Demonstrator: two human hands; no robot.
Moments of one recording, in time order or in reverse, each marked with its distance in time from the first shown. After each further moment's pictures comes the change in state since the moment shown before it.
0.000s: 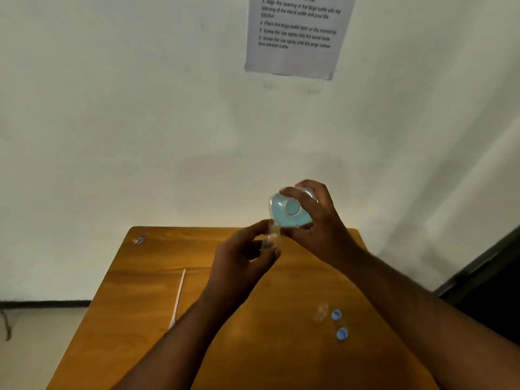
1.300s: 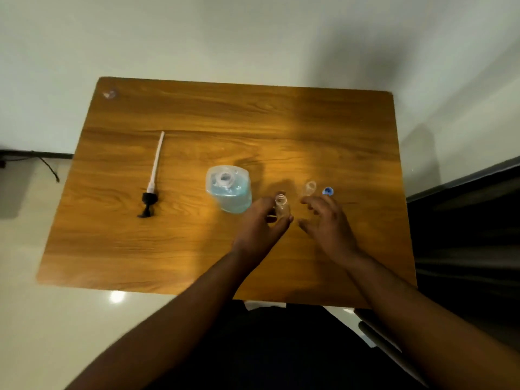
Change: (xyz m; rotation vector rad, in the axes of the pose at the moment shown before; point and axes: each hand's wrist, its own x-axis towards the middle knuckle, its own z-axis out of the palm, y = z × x) left_hand -0.107 -0.145 0.163 0.218 -0.033 -0.410; right_hand -0.243 0.126 0.052 0.079 -0.413 0.576
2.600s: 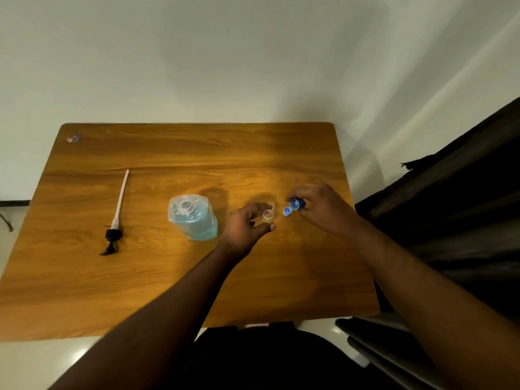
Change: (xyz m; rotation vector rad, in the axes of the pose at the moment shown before) left_hand 0.042 0.031 0.026 -0.032 -0.123 -0.061; right_hand 0.027 -0.021 -0.118 -0.170 -0.104 -0.195
